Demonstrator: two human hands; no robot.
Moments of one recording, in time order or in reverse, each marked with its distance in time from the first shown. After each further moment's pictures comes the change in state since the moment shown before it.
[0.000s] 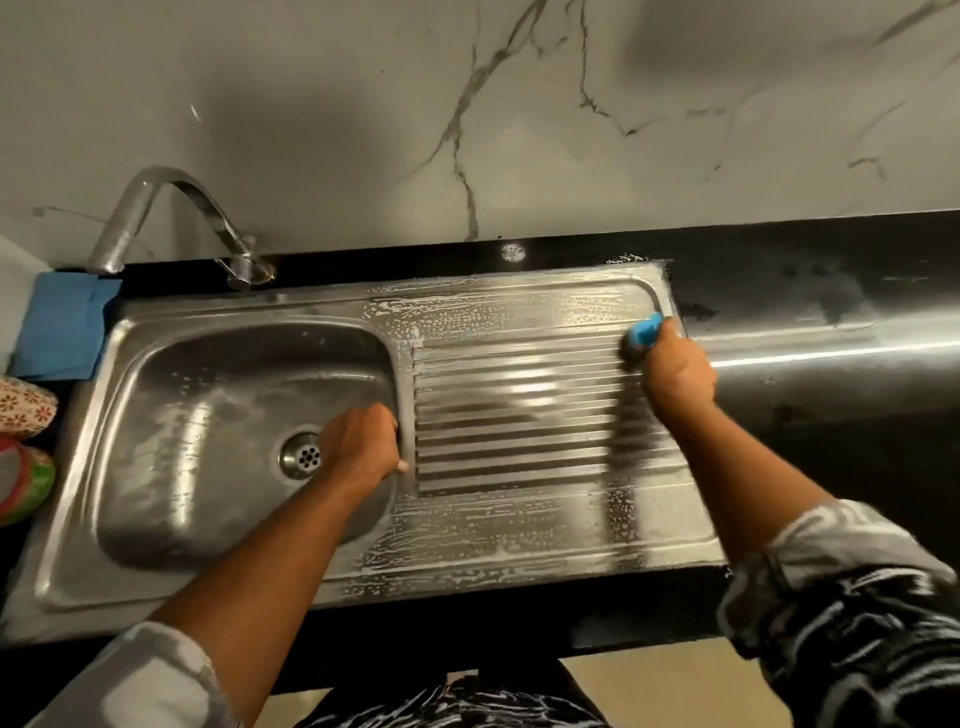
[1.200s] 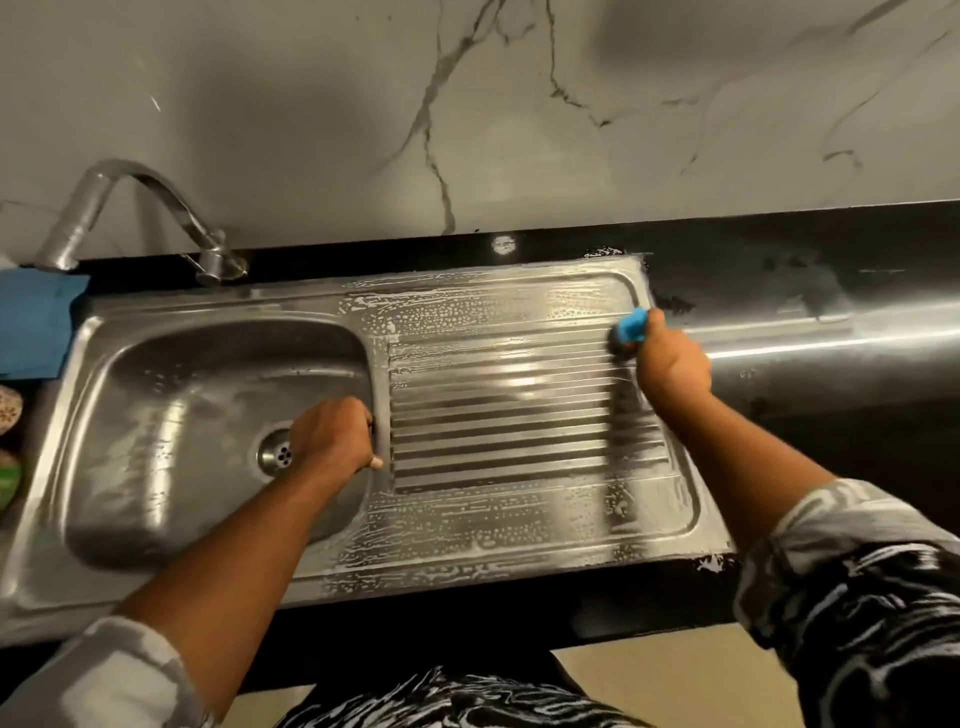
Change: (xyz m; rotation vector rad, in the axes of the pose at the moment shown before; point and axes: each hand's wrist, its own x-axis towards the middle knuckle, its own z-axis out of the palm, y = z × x) left_hand 0.000 0.005 -0.007 0.026 -0.039 -0.046; right_hand 0.028 0.024 -0.008 -0.174 0.028 -0.141
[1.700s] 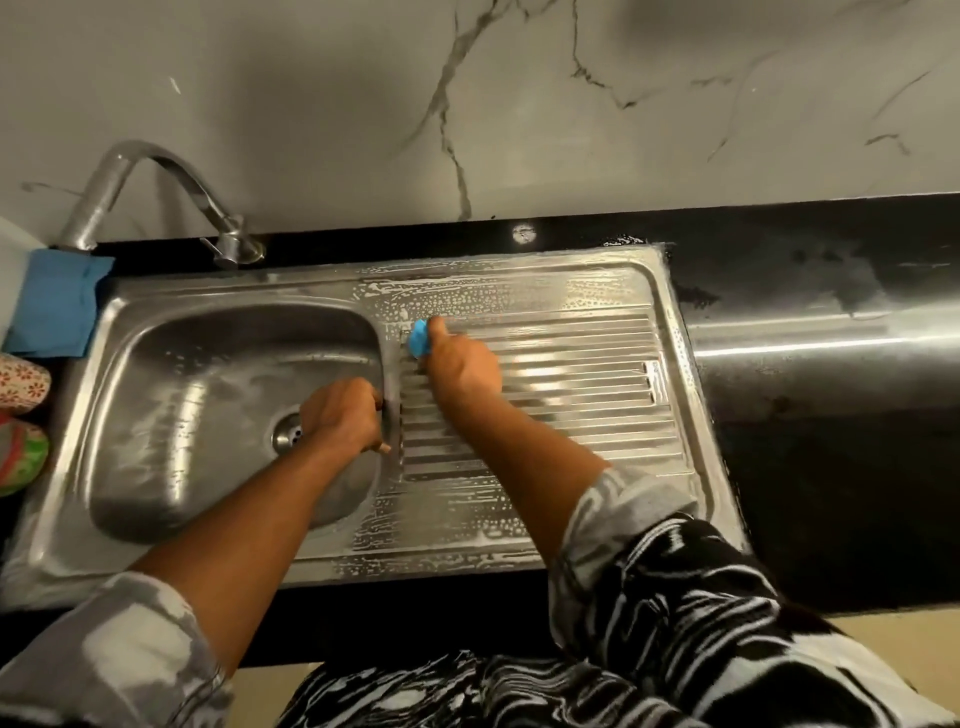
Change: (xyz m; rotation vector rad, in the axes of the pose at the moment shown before) left_hand 0.001 0.006 -0.007 0.011 0.011 -0.039; right_hand -0.118 -0.190 0.078 0.028 -0.355 -0.447
